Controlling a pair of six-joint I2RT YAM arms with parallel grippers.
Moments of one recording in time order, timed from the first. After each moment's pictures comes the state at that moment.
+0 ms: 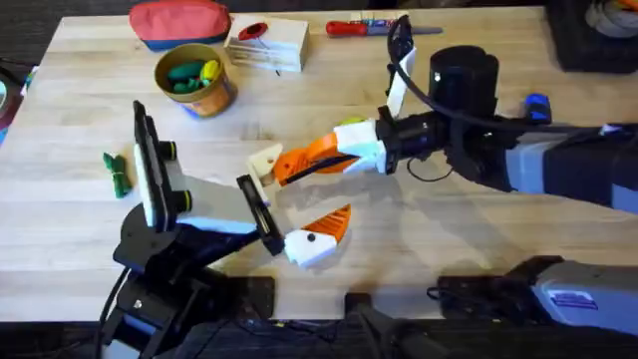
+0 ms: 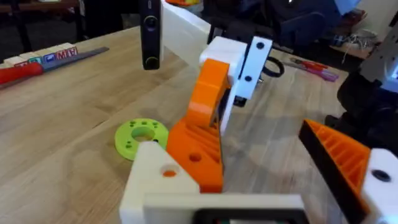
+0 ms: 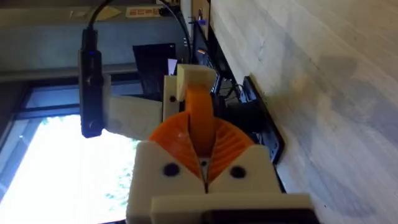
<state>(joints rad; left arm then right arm) -0.36 0.01 0.02 -0.08 0.73 -0.12 0.49 1.45 0.59 0.39 -1.18 1.08</state>
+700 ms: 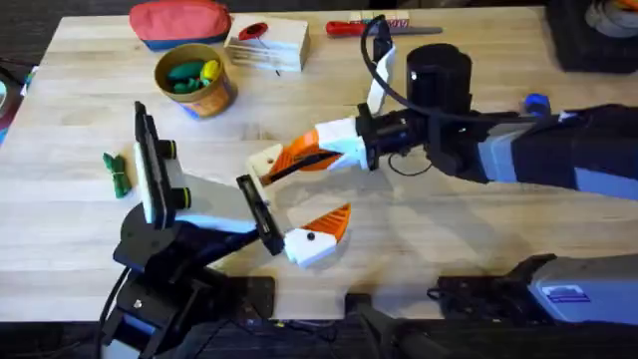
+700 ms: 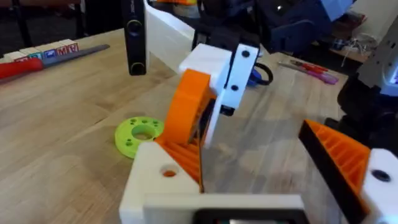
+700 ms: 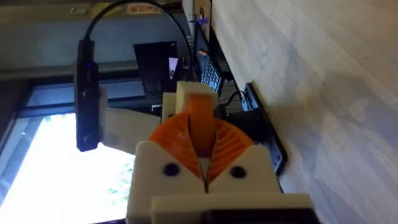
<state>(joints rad) -0.36 0.01 0.02 -0.08 0.73 -0.14 0.55 1.56 0.65 0.48 -1.15 1.14</state>
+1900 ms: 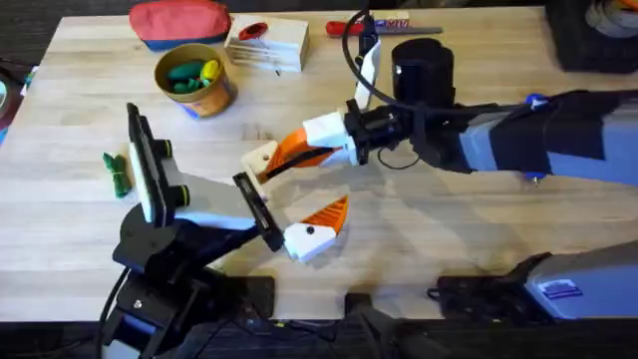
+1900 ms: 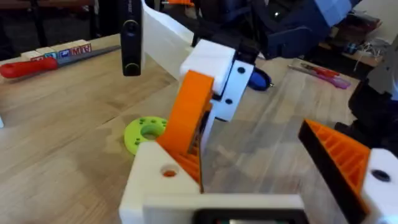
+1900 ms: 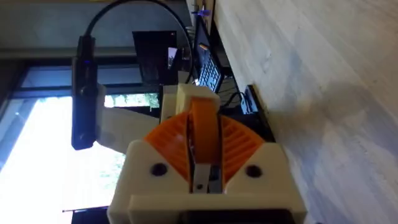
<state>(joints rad) -0.35 0.01 0.02 -0.08 0.69 -0.14 0.57 1.65 0.72 0.51 -1.19 1.10</state>
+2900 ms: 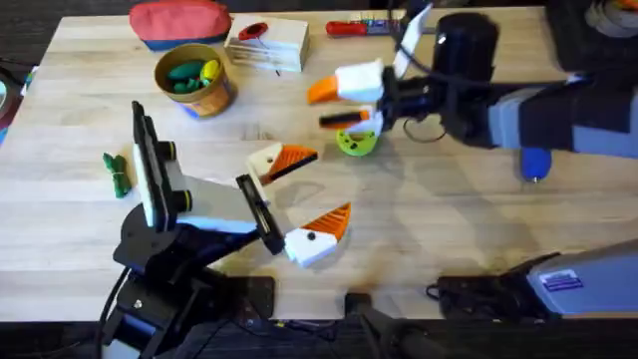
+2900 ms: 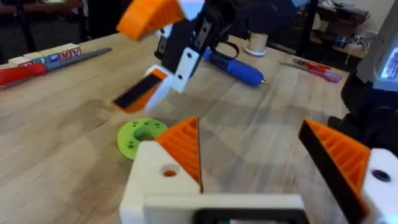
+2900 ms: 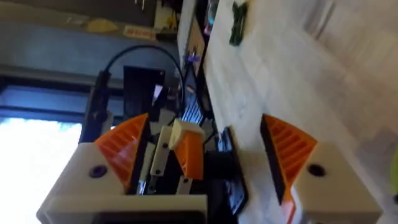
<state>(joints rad) -0.36 0.01 0.02 -0.08 0.72 -0.11 0.36 1.66 0.75 0.53 -1.20 0.95</state>
